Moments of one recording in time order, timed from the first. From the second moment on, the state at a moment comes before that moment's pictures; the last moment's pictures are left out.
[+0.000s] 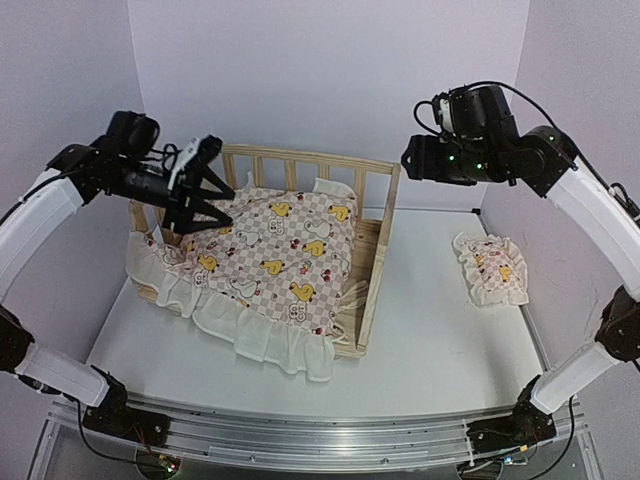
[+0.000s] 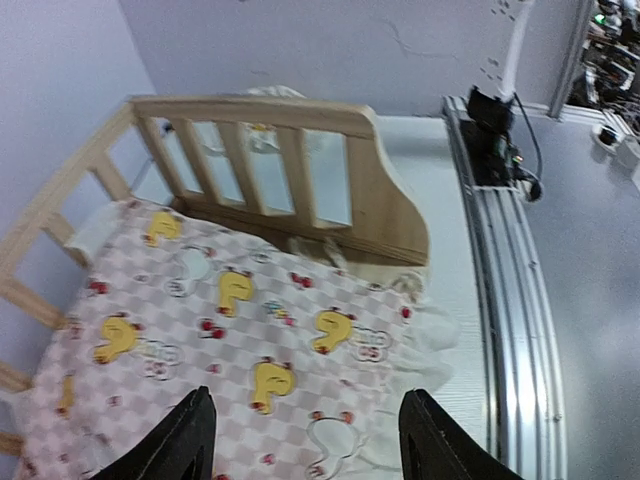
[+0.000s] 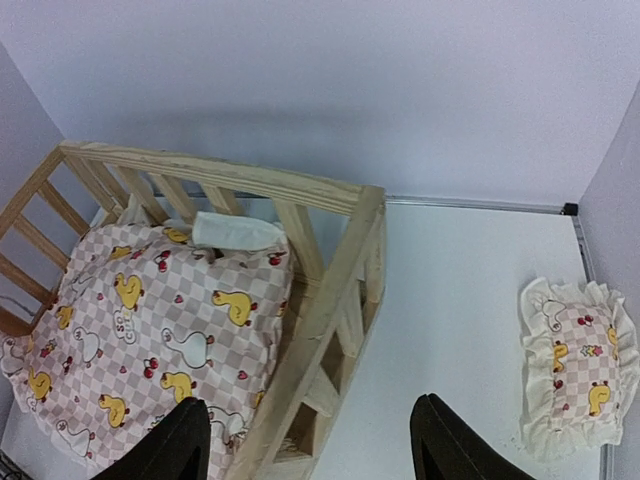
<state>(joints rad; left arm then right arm) -0.47 1.33 1.54 -0.89 0.83 0.71 0.75 1.50 1.84 -0.89 0.41 0.44</state>
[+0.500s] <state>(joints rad) -1.02 1.84 1.62 -0.75 0.48 0.81 0.56 1.31 1.42 -0.94 0.19 0.50</state>
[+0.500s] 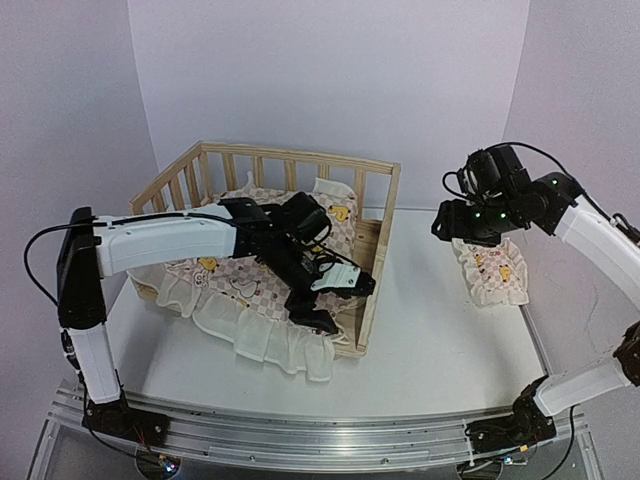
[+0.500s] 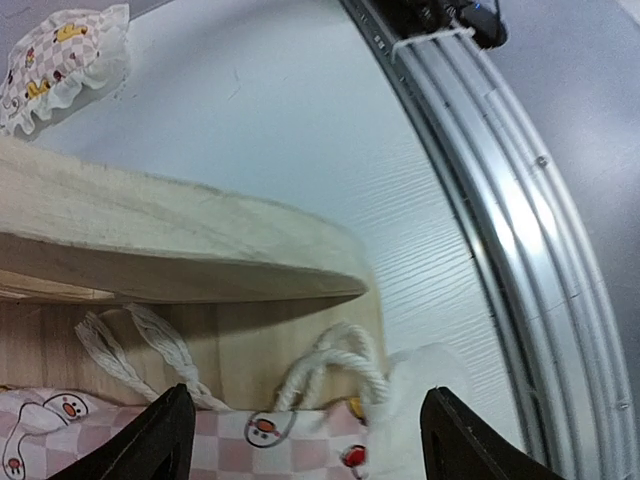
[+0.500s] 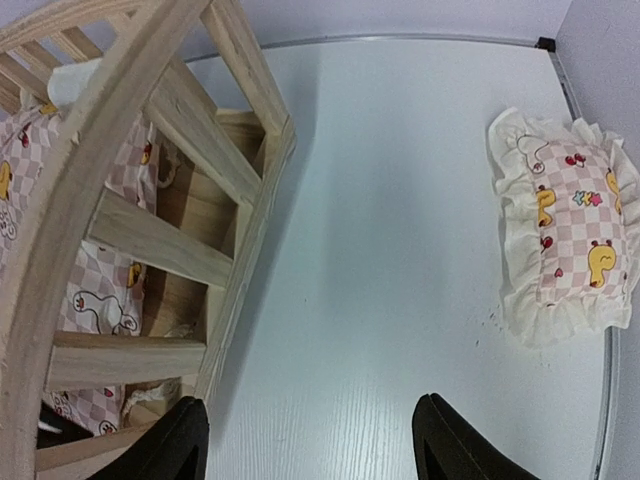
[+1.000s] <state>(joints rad) -0.90 2.01 1.77 -0.82 0.38 0.99 0.56 1.27 1.34 -0.94 0.13 0.51</state>
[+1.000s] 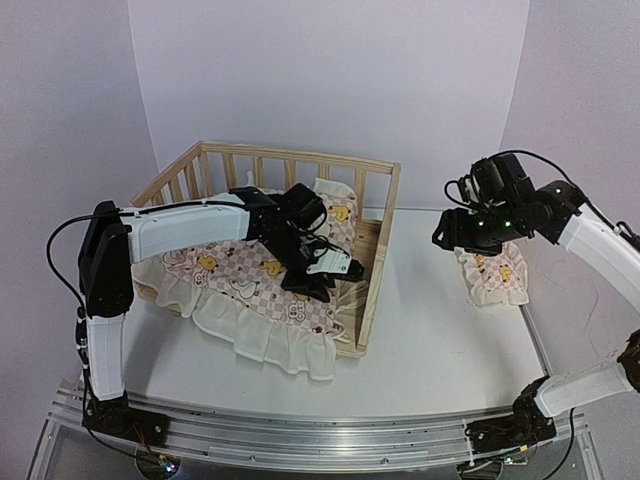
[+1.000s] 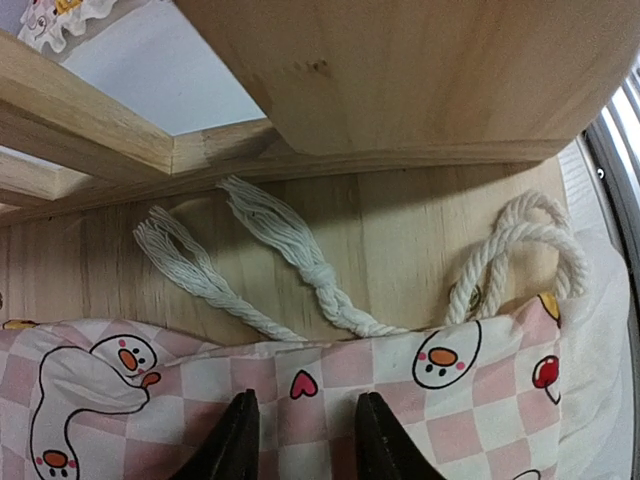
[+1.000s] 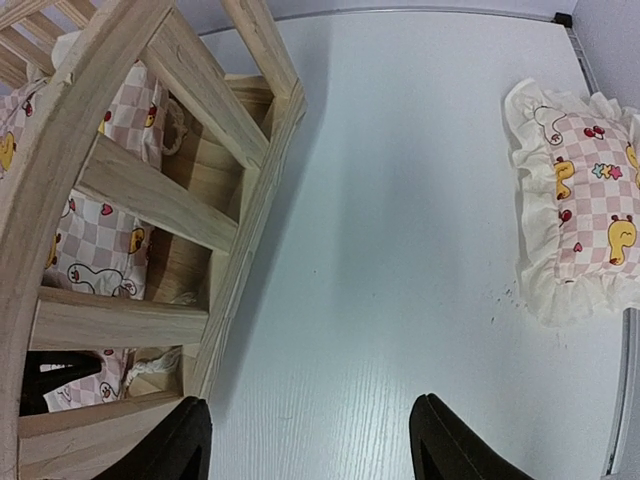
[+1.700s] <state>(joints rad) -0.87 1.93 1.58 -0.79 0.43 1.04 0.64 1.15 1.25 -0.82 0.09 0.70</state>
